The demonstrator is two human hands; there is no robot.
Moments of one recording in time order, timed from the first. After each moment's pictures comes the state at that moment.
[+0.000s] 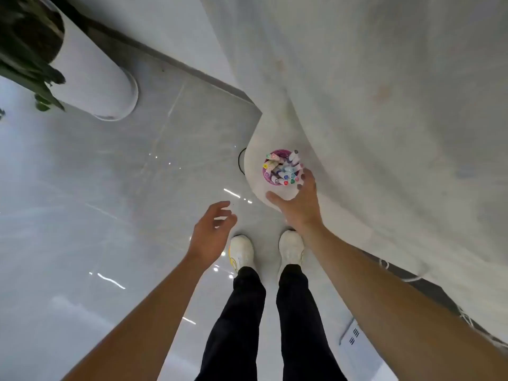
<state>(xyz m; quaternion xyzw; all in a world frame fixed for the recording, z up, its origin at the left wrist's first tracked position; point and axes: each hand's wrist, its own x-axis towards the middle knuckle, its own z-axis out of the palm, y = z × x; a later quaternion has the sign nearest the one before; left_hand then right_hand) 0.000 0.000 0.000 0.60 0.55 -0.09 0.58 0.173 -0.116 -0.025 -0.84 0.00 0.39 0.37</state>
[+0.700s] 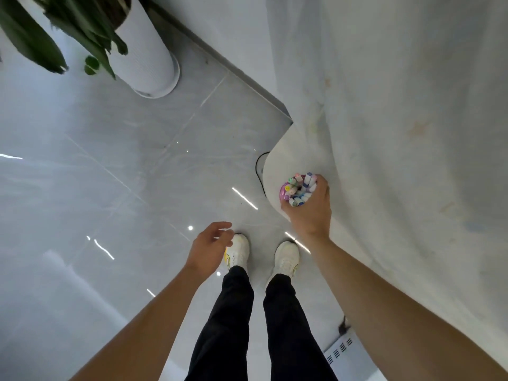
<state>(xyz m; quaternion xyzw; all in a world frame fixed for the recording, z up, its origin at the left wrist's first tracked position) -0.042 -0.030 0.025 0.47 0.62 -0.07 0.62 0.175 -0.113 -0.021 -0.87 -0.12 0.31 0.37</state>
